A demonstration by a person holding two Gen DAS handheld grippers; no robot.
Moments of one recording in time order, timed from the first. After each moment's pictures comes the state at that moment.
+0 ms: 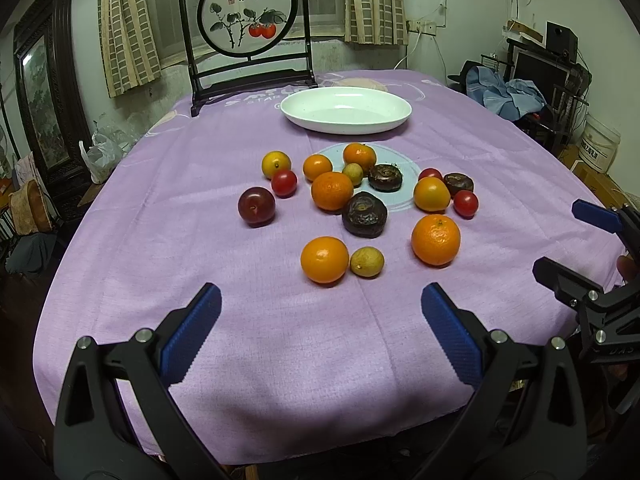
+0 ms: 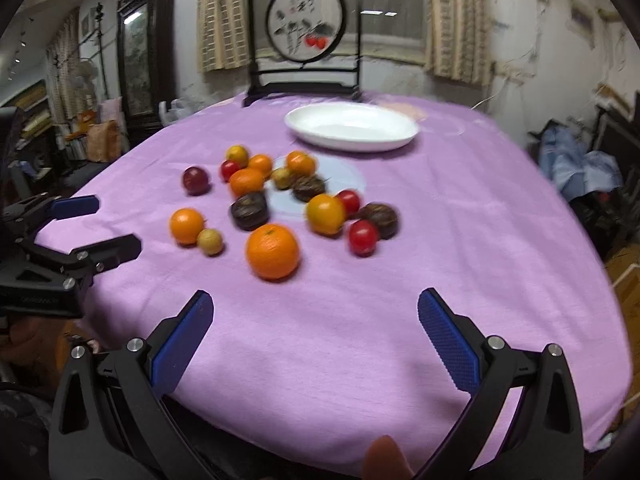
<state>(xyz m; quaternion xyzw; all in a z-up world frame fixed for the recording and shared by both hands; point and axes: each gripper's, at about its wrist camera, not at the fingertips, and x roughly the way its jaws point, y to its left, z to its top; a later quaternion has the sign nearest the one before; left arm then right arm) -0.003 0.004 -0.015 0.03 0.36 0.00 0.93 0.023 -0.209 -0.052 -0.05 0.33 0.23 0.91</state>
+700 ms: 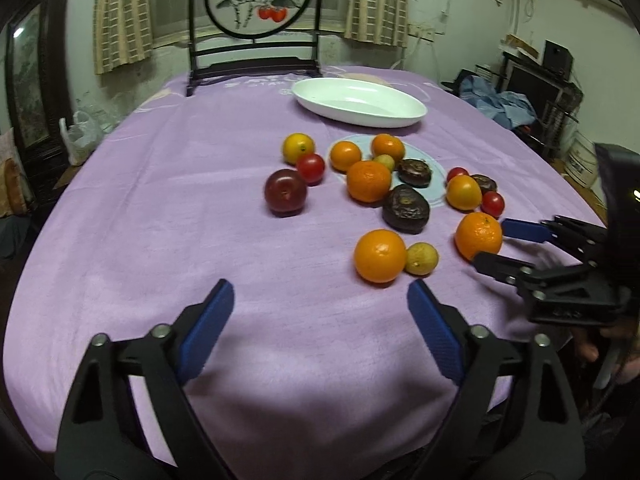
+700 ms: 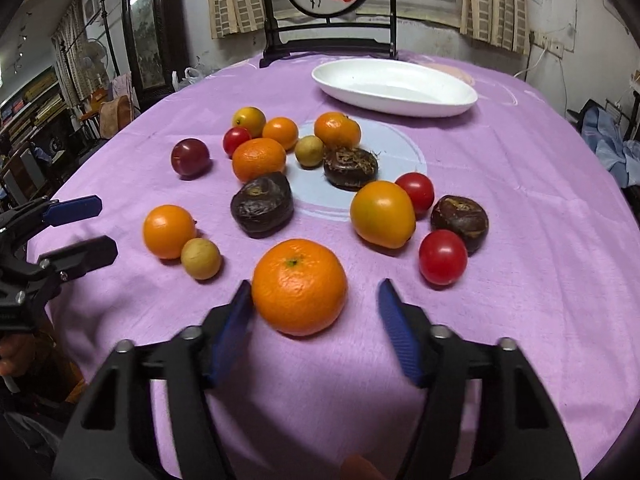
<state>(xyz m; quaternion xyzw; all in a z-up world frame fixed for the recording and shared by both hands) 0.023 0.064 -0.037 -0.01 0.37 -0.05 0.93 0.092 -0.157 -0.085 -0.05 0.40 0.27 0.88</state>
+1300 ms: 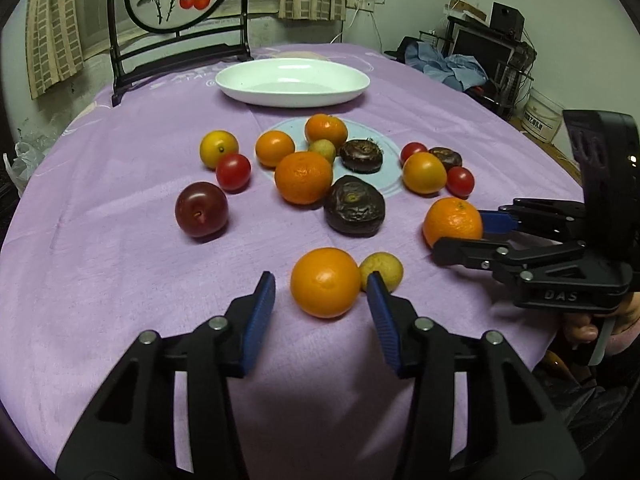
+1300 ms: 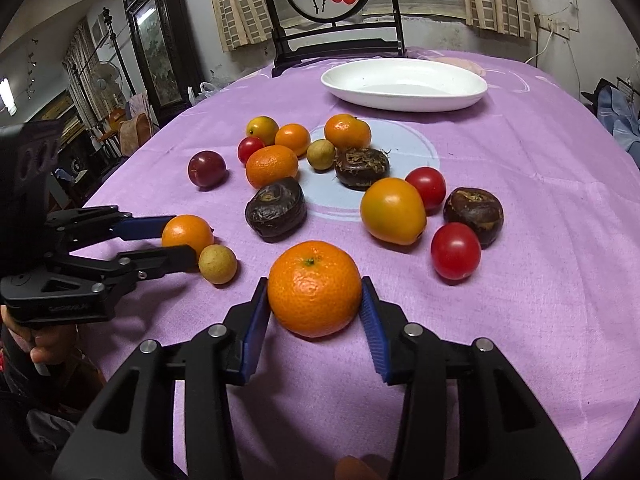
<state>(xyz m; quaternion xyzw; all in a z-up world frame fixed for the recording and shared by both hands) 0.067 0.036 -0.050 0.02 0.40 -0.15 0.90 0.092 -0.170 -0.088 -0.01 0.39 0.30 0.87</state>
